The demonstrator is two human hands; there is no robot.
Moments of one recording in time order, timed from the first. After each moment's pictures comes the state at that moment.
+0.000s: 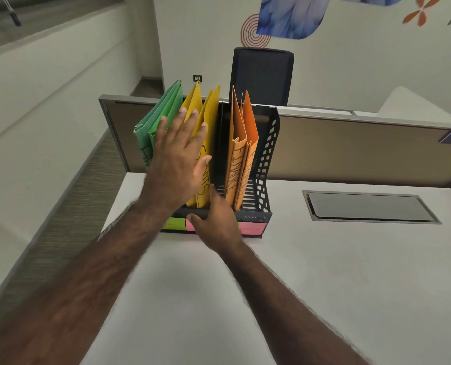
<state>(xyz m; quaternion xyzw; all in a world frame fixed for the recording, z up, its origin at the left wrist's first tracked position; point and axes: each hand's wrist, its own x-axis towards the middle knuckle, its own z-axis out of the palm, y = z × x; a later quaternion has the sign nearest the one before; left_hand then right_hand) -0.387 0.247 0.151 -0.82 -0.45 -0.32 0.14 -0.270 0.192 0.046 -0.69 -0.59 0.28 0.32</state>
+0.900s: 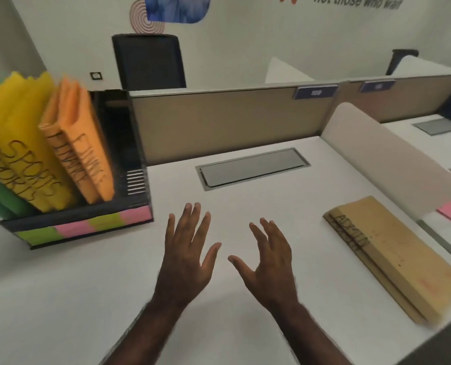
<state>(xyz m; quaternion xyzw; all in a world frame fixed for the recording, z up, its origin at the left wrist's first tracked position) -0.153 0.021 0.004 -0.87 -0.32 -0.36 -0.07 0.018 -0.098 -0.007 -0.80 -0.52 -0.04 0.30</state>
